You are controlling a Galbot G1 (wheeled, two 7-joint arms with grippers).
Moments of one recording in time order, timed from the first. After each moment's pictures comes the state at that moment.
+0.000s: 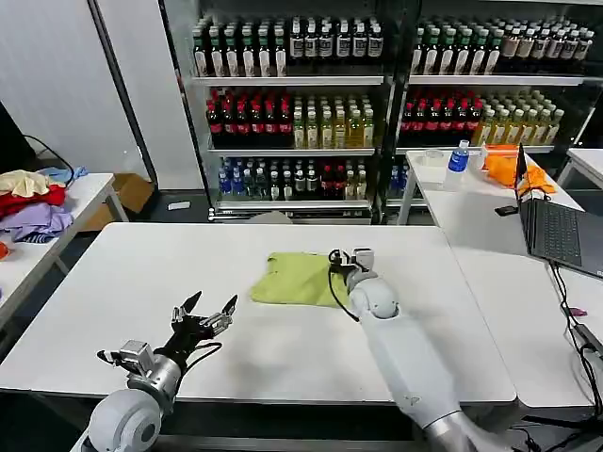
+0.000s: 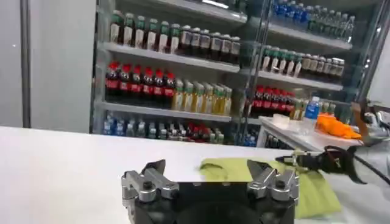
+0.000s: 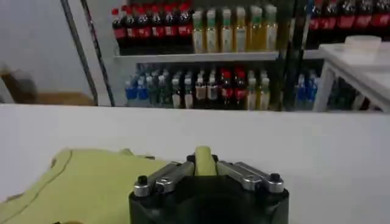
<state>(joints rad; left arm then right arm) 1.28 -0.97 -0.36 -1.98 -0.72 0.20 -0.11 -0.51 1.44 0.12 1.13 0.40 -0.45 0.13</state>
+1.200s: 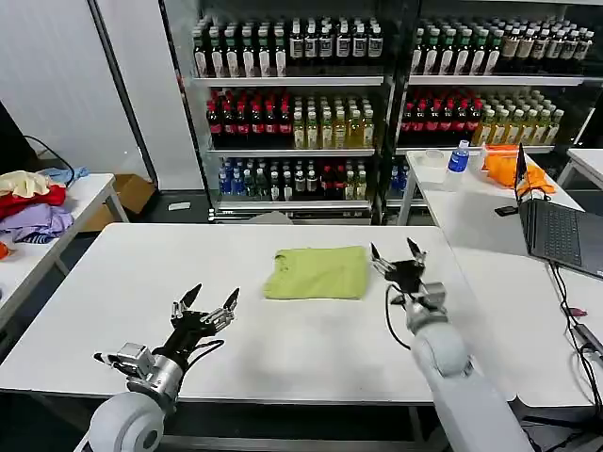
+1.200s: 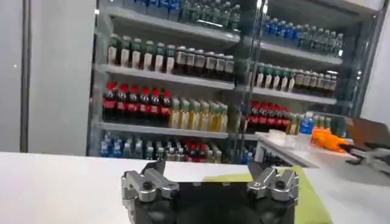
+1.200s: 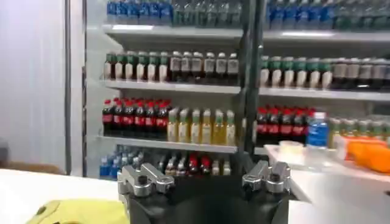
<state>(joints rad) 1.30 -0.99 -0.36 -2.04 -0.67 0.17 -0.13 -0.93 1.22 0.31 1.69 0.31 -0.17 0.12</state>
